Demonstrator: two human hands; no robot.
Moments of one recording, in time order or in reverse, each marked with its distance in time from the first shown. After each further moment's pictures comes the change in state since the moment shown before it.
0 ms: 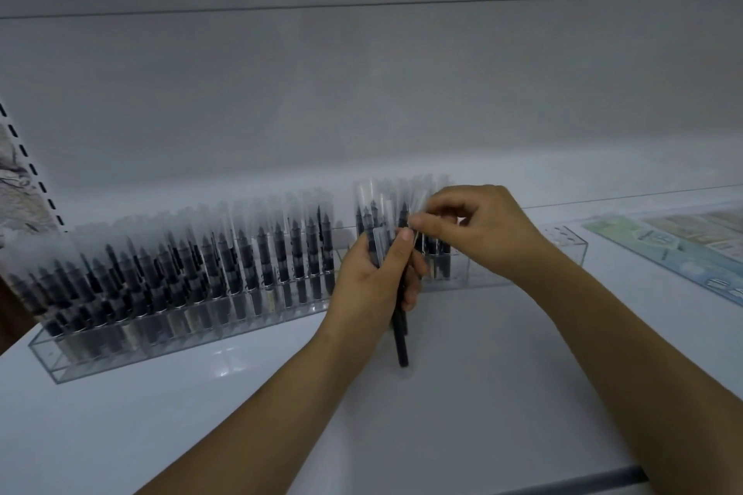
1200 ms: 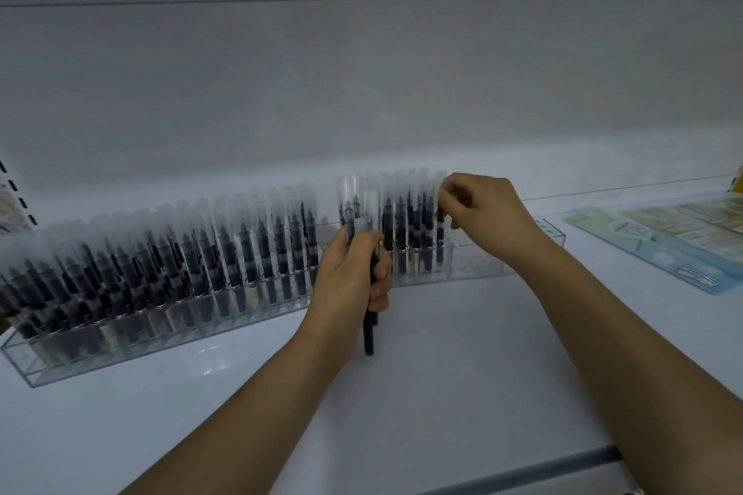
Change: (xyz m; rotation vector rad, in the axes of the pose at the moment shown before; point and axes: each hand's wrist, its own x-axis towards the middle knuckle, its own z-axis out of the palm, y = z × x) left_hand 0.005 -0.003 -0.005 -0.124 0.010 -0.134; right_hand 0.014 0.044 -0.012 -0.308 0.137 0.103
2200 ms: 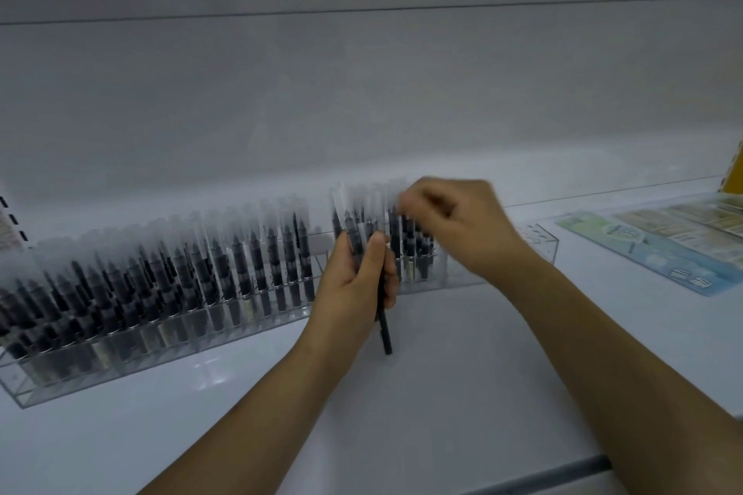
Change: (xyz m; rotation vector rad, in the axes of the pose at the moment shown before) left_hand -0.006 -0.003 0.007 0.179 -0.026 0.170; right_hand -0.021 -0.048 -0.007 0.285 -0.004 -0.119
